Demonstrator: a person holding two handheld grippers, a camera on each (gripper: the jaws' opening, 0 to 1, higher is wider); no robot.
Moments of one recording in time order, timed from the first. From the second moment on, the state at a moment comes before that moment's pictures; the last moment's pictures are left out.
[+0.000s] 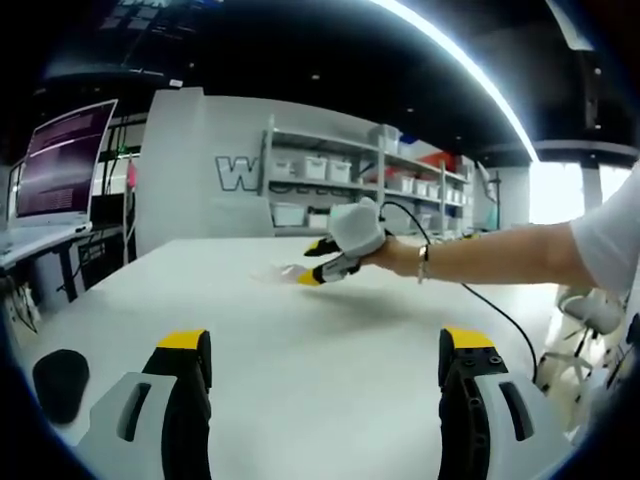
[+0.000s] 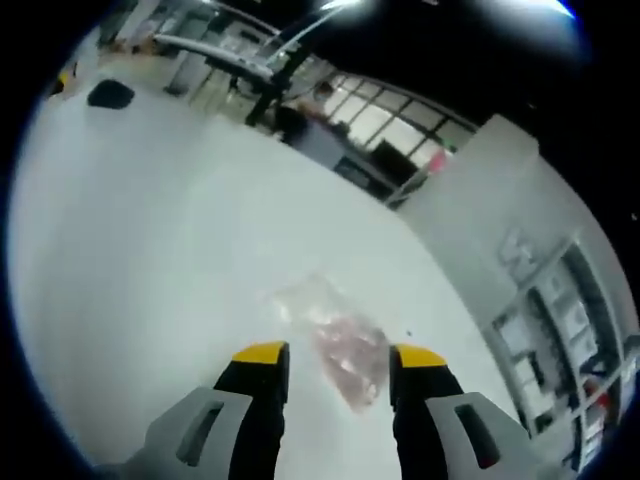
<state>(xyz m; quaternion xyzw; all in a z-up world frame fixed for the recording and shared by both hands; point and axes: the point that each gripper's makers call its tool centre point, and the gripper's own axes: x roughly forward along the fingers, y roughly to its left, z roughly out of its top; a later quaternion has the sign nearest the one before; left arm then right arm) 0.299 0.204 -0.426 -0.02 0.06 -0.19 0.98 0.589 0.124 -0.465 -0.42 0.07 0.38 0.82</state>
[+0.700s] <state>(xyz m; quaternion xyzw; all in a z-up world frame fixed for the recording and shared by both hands) 0.303 0.209 -0.424 -0.02 0.06 -0.18 0.98 0.604 0.130 -0.471 -0.44 0.07 0.39 0.80</state>
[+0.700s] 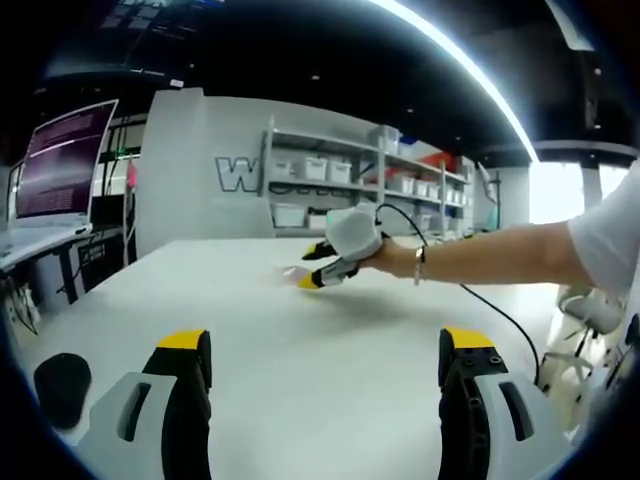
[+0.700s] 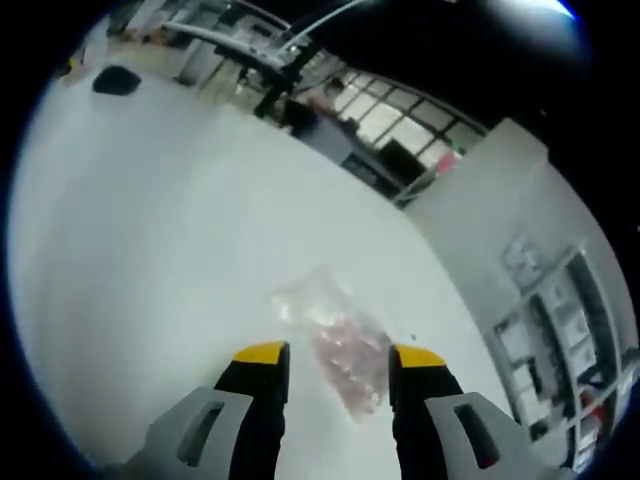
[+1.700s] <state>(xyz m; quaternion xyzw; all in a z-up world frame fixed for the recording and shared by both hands) 0.303 0.218 -0.425 -0.02 0.06 -0.18 0.98 0.606 0.139 -0.476 -0.47 0.07 0.39 0.79</state>
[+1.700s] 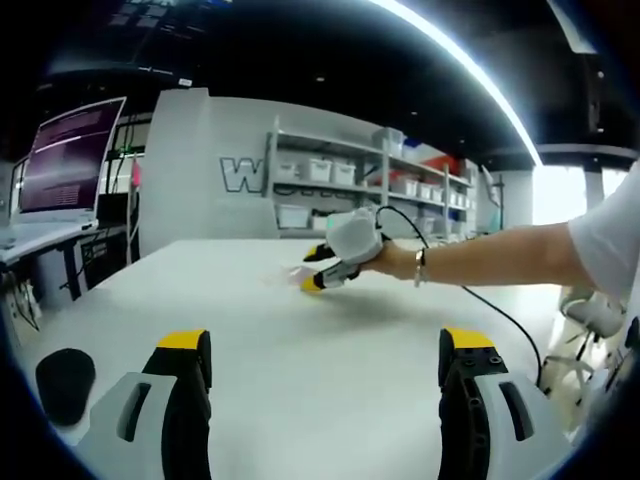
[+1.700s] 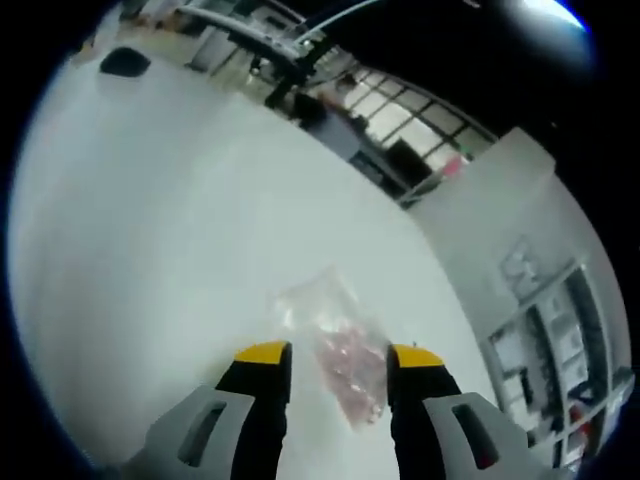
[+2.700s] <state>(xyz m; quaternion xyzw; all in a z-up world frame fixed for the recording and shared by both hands) 0.305 0.223 -0.427 -0.03 0.06 -0.17 0.98 0.608 0.148 -0.480 -0.47 0.06 0.40 0.78</state>
